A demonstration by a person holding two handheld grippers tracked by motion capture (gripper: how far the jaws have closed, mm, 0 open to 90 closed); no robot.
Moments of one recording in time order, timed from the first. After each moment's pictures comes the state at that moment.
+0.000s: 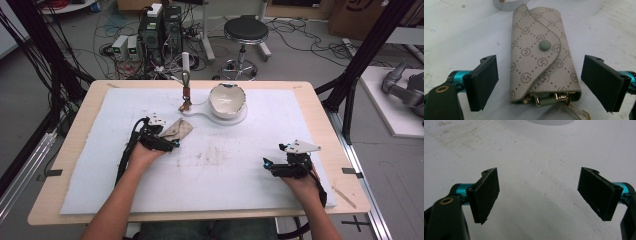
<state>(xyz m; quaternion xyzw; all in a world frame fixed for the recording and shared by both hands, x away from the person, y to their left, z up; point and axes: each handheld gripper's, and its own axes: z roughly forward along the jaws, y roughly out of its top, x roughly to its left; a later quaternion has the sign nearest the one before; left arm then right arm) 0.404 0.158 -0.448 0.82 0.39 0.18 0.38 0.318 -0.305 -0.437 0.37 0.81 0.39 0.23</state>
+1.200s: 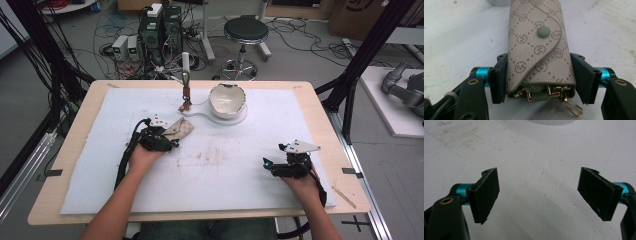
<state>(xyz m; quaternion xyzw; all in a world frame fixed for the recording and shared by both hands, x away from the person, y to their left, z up) 0.399 0.157 -0.443 0.82 0.38 0.17 0.39 0.319 -0.305 -0.438 0.37 0.81 0.39 0.23</state>
